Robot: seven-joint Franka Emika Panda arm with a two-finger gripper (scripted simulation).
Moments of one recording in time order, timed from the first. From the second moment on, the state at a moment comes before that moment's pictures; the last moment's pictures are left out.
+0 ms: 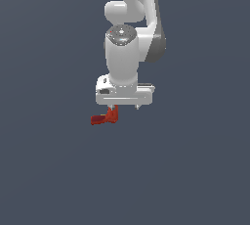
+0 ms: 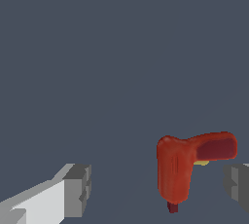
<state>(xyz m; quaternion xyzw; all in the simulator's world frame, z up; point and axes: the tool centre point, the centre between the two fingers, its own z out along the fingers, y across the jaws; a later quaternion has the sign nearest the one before) 0.010 -0.002 0.189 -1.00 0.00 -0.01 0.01</state>
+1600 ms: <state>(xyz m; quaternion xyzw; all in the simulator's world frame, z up) -0.007 -0.085 0.118 -0.95 0.27 0.11 0.11</state>
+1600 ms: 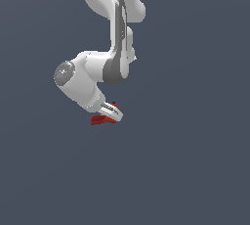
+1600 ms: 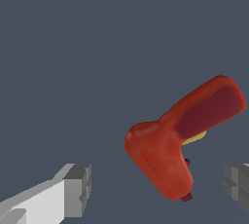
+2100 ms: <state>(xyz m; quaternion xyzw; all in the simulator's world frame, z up) -0.025 -0.123 0.066 -0.86 0.43 0.21 0.19</state>
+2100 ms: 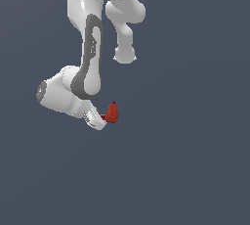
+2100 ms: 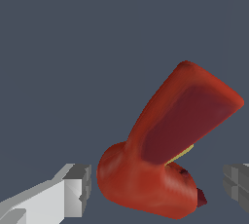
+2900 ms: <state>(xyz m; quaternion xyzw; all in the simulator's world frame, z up) -0.031 -0.132 0.044 -0.80 0.49 0.24 0.23</state>
